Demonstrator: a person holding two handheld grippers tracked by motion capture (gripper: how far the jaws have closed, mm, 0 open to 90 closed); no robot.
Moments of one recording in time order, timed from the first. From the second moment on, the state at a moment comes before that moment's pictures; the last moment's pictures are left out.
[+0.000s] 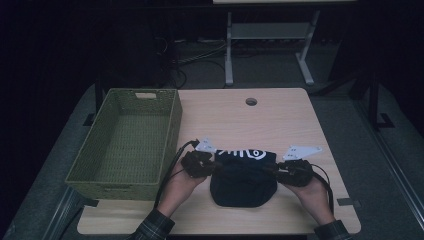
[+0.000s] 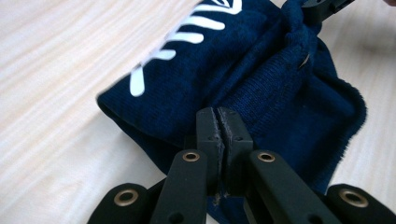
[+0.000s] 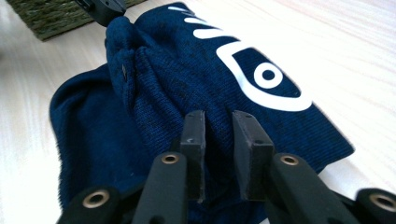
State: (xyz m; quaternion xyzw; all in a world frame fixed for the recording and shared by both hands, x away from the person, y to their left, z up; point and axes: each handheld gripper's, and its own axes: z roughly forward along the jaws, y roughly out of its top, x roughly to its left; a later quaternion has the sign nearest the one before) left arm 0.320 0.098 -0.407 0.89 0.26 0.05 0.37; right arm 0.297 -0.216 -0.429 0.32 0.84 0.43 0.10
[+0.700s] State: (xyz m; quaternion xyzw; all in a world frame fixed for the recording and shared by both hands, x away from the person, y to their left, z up) left arm 0.305 0.104 -0.369 0.87 0.25 0.08 0.41; right arm 0.274 -0.240 -0.400 0.33 0.82 0.46 0.11
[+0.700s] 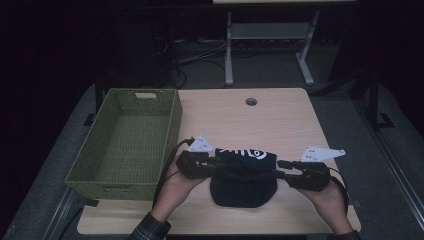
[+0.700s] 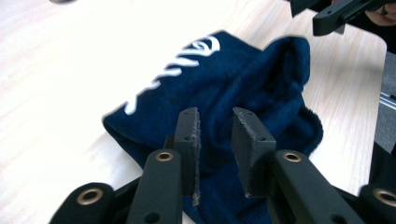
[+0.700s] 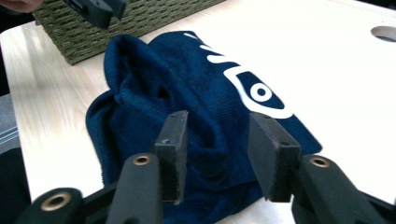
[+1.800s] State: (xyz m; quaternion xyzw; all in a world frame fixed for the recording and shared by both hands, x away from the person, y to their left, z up) left arm 0.381 0.068 -0.410 0.89 0.28 0.04 0.37; right arm 0.296 -0.219 -0.416 0.32 0.84 0.43 0.08
